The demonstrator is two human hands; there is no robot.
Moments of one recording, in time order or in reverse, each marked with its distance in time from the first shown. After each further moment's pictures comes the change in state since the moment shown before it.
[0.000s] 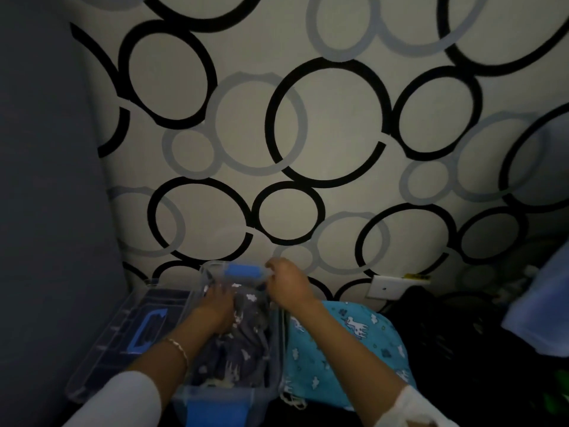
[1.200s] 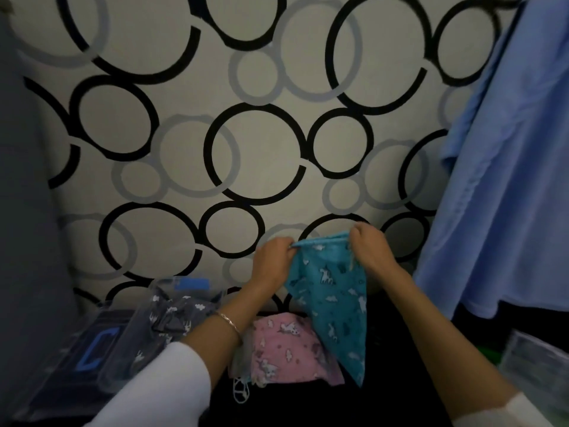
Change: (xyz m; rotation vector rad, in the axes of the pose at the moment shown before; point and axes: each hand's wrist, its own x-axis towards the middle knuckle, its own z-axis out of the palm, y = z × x) left_hand -0.062 0.224 -0.114 -0.556 0.770 0.412; right_hand -0.117 0.106 -0.242 0.012 0.518 0.223
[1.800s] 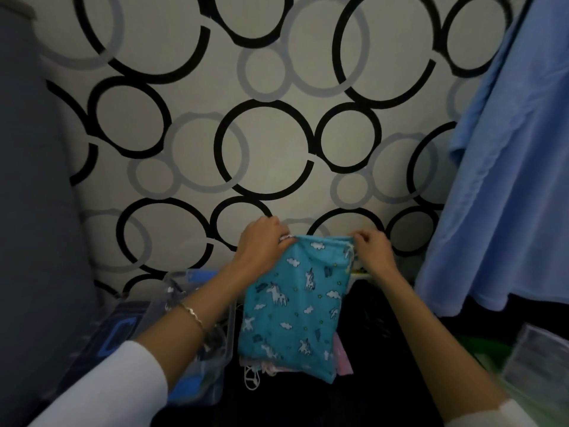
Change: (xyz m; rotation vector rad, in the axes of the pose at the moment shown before) left_hand -0.009 -0.006 -0.064 0.269 0.004 0.228; right_hand -0.013 0.016 0.025 0.279 0.028 0.117
